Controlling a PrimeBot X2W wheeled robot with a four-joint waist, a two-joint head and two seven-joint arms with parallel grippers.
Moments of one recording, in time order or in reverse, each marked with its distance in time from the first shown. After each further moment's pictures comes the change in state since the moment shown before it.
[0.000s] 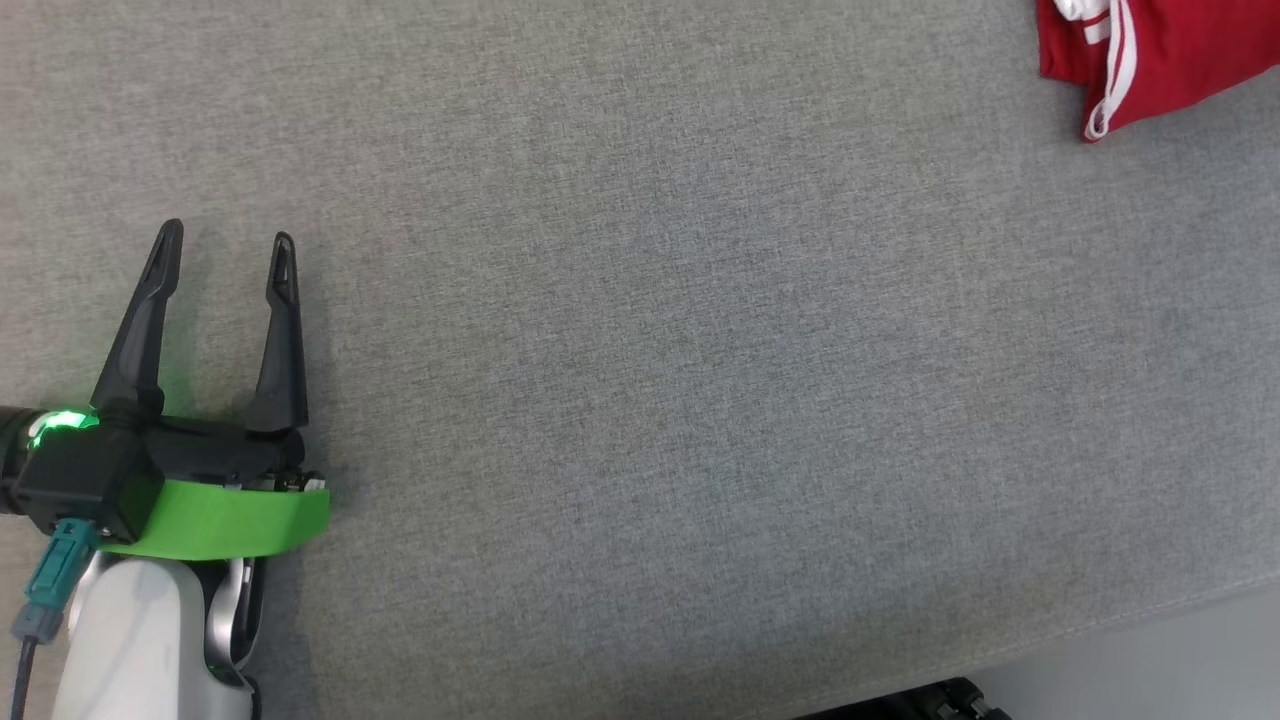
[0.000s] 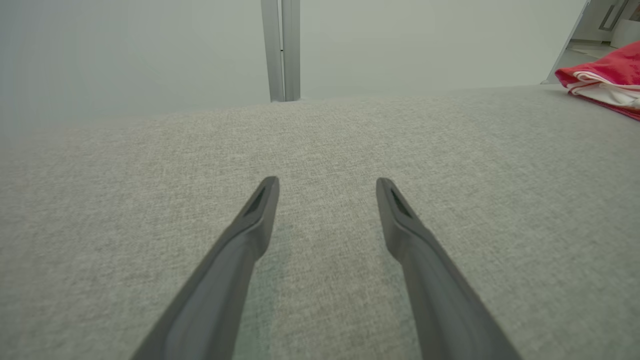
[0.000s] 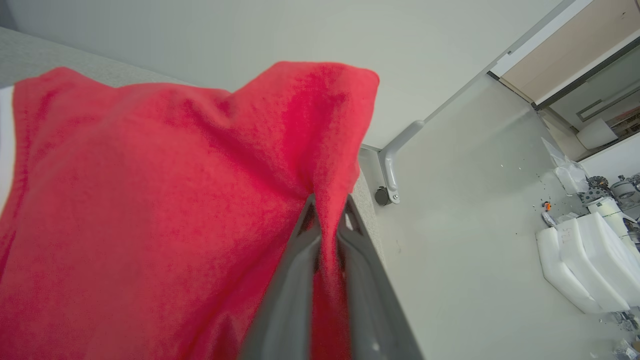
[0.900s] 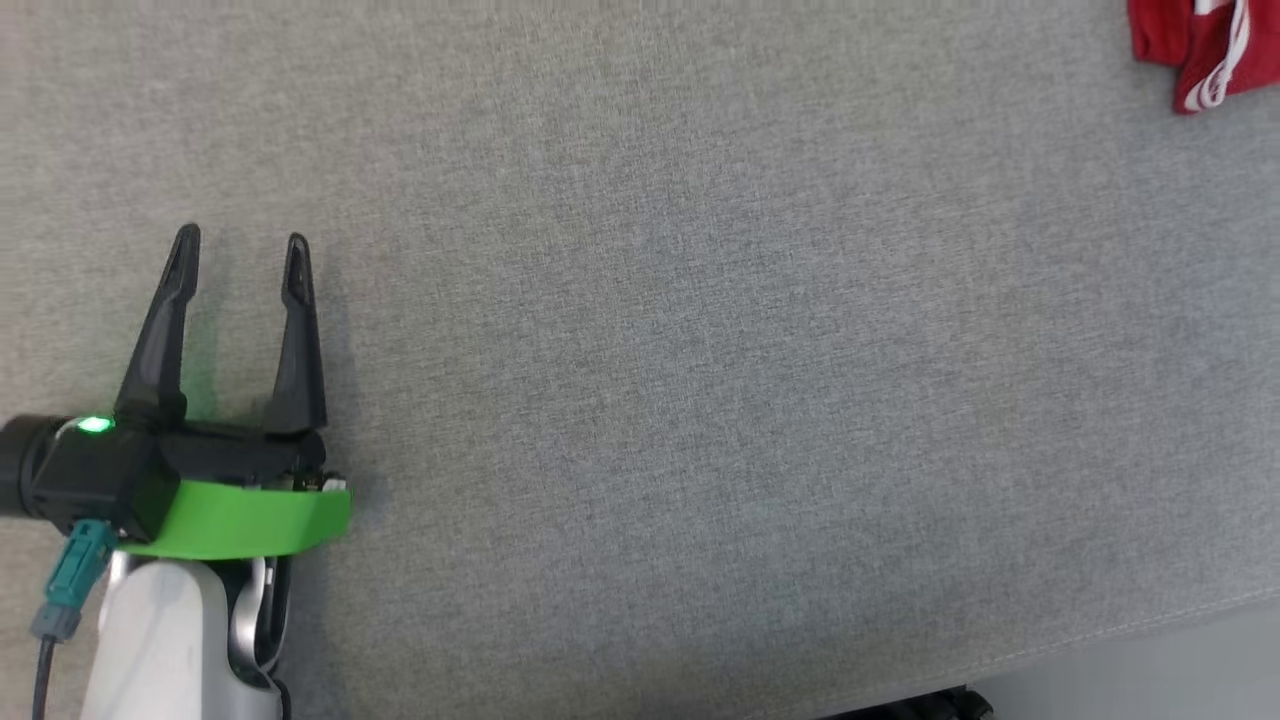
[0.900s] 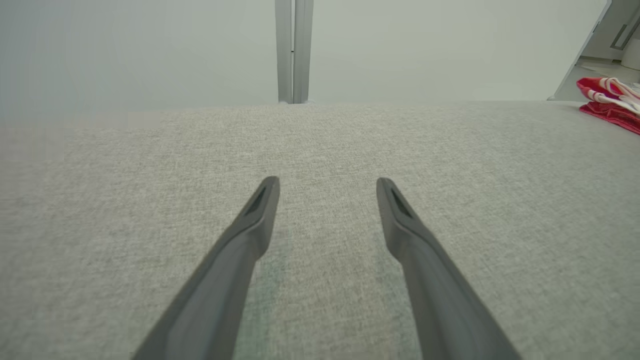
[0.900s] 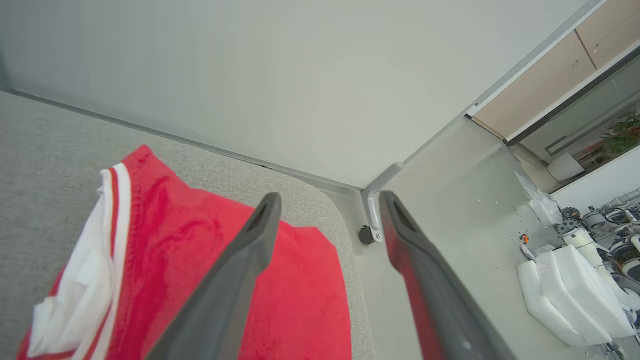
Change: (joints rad) left arm 0.000 -0.044 0.003 0.005 -0.010 0.000 -0.001; right arm -0.100 0.027 -0.059 0.072 -0.129 0.000 -0.072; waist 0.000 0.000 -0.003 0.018
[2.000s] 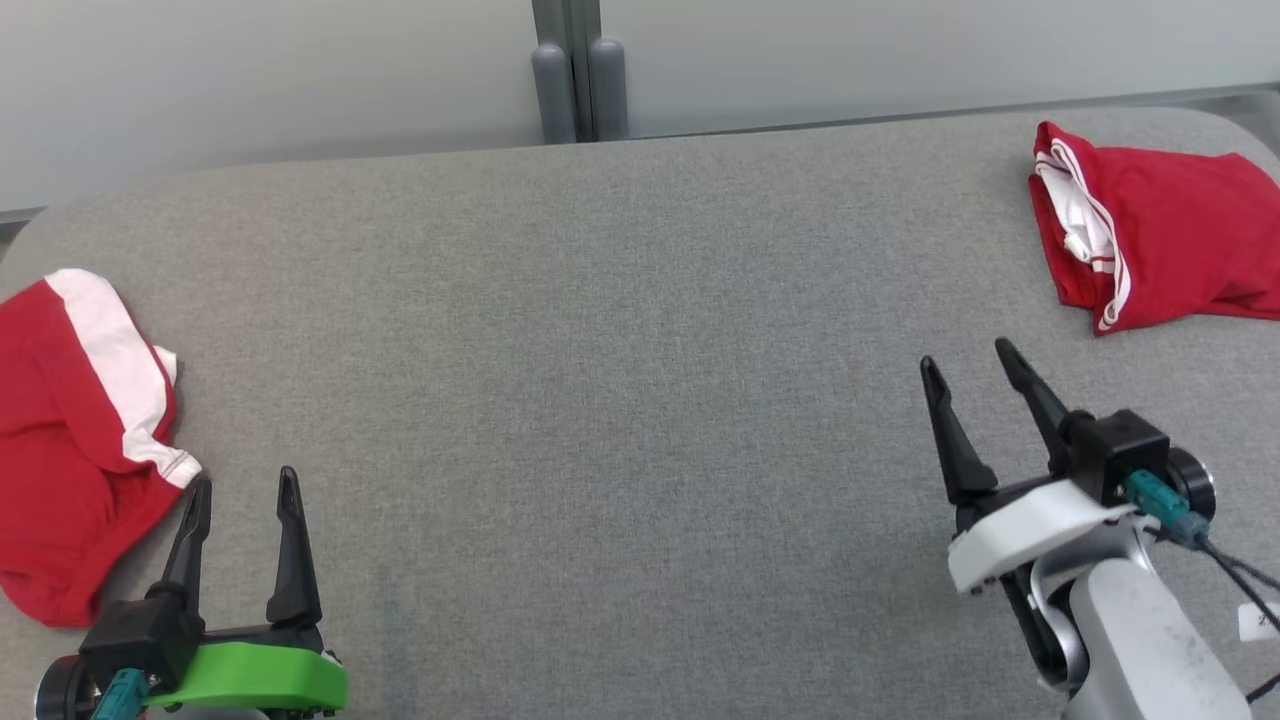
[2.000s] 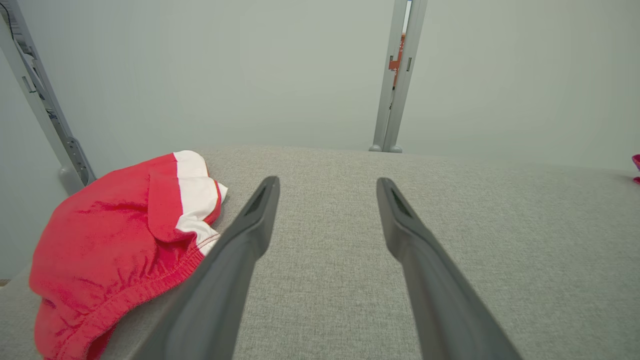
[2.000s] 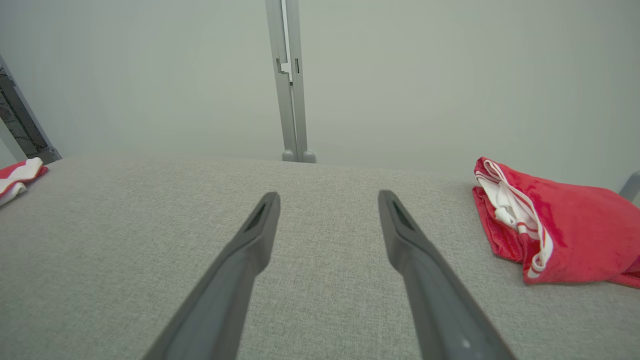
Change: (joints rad) left arm 0.251 -0.097 0.141 0.171 0.006 0.001 0.001; right arm 0.823 0.477 0.031 -0.371 0.079 0.000 -0.235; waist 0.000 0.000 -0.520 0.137
